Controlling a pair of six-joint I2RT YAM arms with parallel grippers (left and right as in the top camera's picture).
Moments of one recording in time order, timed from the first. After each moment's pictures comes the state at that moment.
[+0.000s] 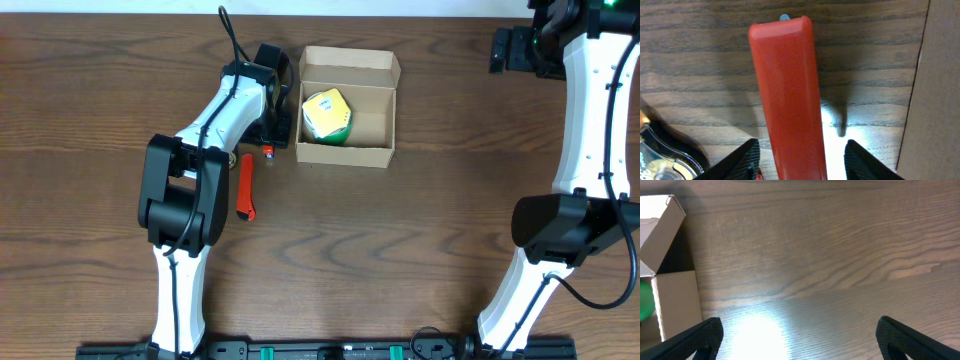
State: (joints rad) left arm -0.30 2.27 1.78 -1.00 0.01 -0.12; right arm -0.12 2.13 2.42 -1.47 0.09 0.05
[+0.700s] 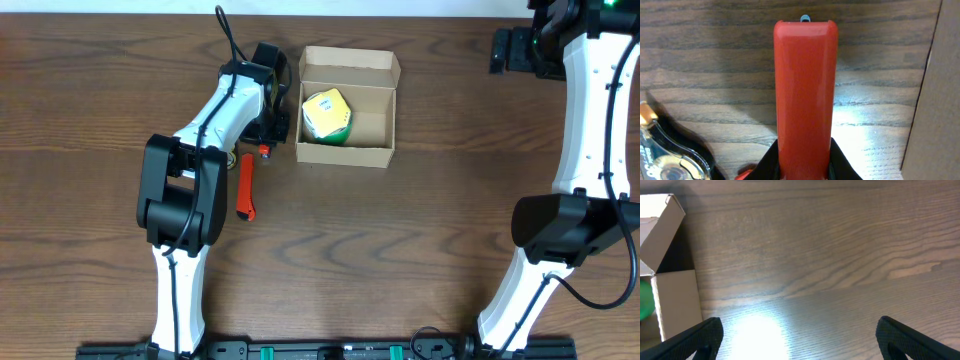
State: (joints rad) left arm -0.29 2.27 1.79 -1.01 0.01 -0.14; right arm -0.12 2.13 2.42 -1.48 0.09 0.05
